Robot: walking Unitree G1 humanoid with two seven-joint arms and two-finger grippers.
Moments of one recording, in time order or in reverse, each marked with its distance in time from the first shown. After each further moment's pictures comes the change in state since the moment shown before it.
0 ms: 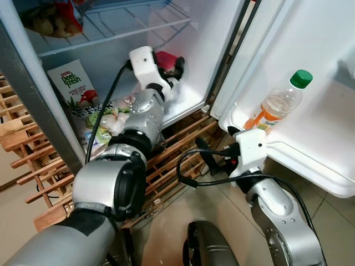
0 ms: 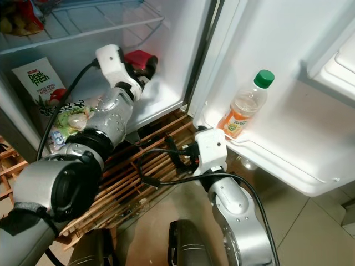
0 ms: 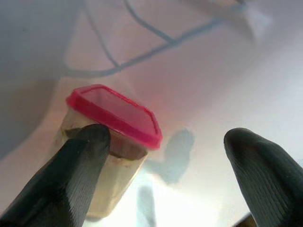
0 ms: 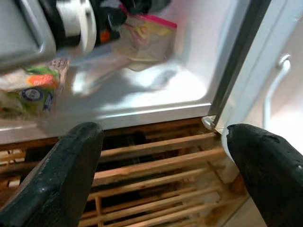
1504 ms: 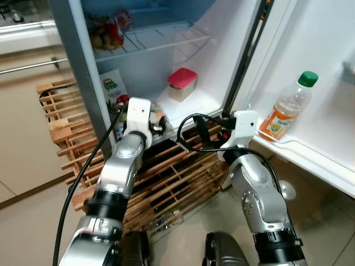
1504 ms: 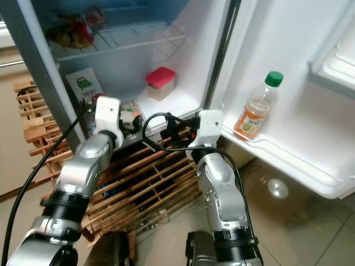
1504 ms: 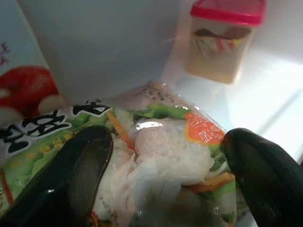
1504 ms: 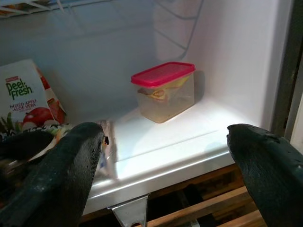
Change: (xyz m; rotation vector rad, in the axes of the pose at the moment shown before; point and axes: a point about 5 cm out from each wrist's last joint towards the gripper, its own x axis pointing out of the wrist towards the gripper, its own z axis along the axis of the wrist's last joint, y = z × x) left arm -0.059 0.040 -0.052 0.300 0.349 0.154; right arm 0.053 -0.016 -0.013 0.221 -0.065 -0.068
